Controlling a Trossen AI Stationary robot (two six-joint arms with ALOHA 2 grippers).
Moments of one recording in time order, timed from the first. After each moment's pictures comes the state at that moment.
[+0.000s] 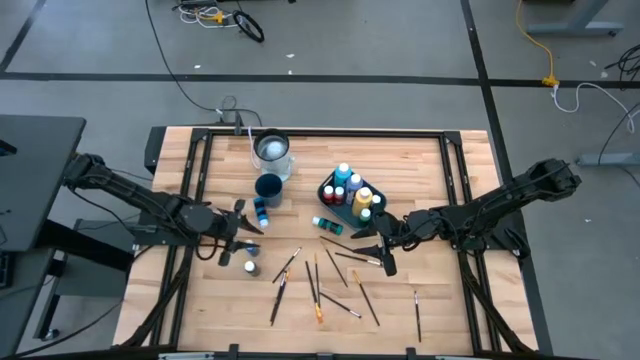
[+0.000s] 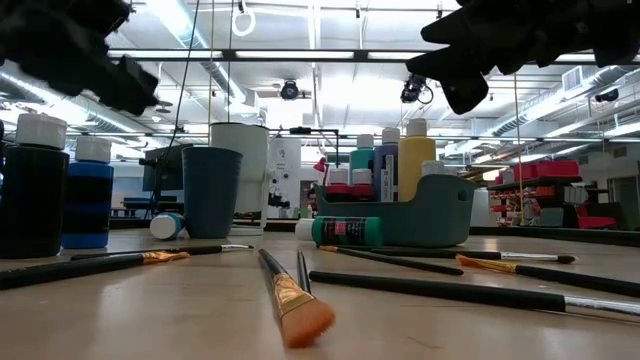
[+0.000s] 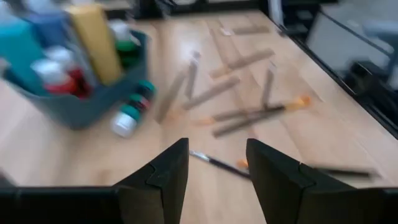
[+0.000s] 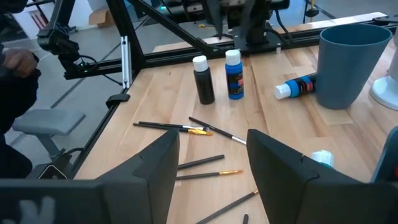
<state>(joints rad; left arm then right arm) -0.37 0.67 0.29 -0.03 -0.19 -0.08 0.28 1.26 0.49 0.54 0.14 0.23</state>
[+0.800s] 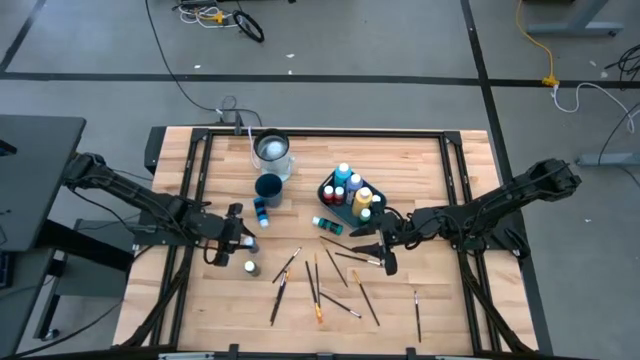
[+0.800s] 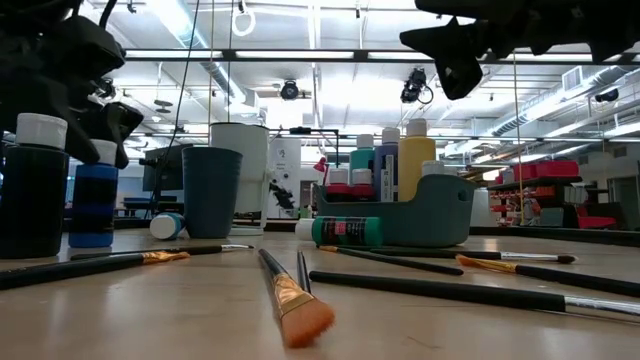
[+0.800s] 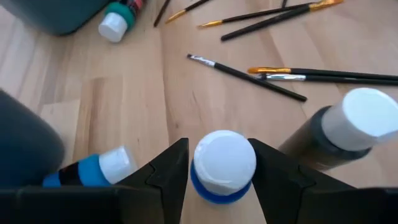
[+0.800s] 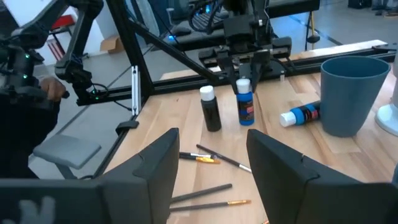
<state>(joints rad) -0.37 0.71 0.29 -0.30 -0.21 -0.13 0.29 1.26 0.49 0.65 0.14 0.23</state>
